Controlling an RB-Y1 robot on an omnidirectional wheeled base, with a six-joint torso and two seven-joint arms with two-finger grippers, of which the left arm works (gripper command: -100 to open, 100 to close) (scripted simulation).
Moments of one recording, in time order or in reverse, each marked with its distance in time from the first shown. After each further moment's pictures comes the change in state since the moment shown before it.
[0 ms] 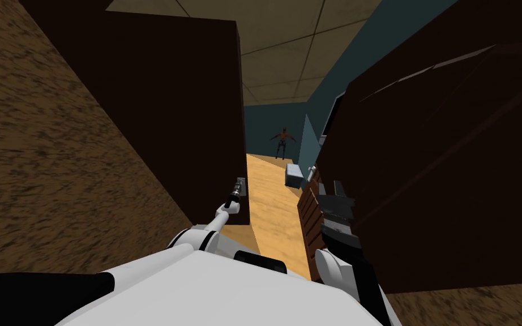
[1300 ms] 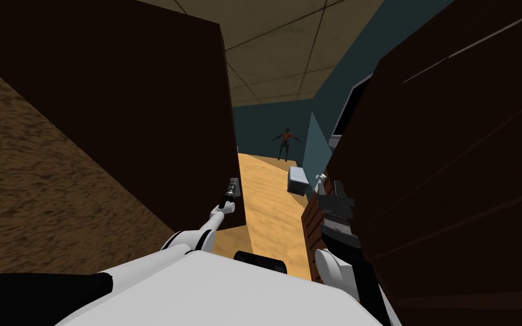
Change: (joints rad) arm 0.016 0.040 0.090 0.003 0.036 0.003 -0.033
